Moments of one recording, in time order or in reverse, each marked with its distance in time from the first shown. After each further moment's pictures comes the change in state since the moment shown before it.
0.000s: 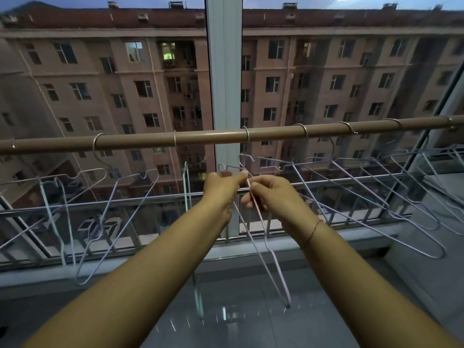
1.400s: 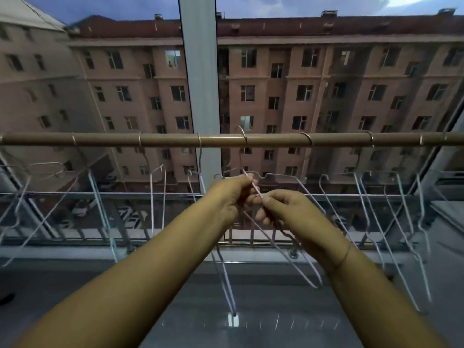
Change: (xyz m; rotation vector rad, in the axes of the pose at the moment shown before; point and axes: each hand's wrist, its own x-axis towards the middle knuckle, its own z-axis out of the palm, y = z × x) left_hand -0.041 -0.007 0.202 -0.276 -0.026 -0.201; right_hand -0.025 0.028 -0.223 -0.002 -0.205 -0.037
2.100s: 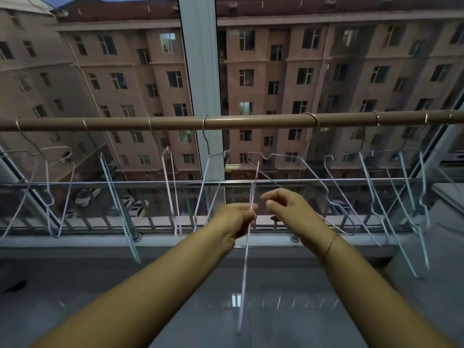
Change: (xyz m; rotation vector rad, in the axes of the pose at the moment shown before) left_hand 0.004 -0.062 -0.038 0.291 -0.039 -0.065; right_hand 0.021 0.062 0.003 -0.249 0.118 0.012
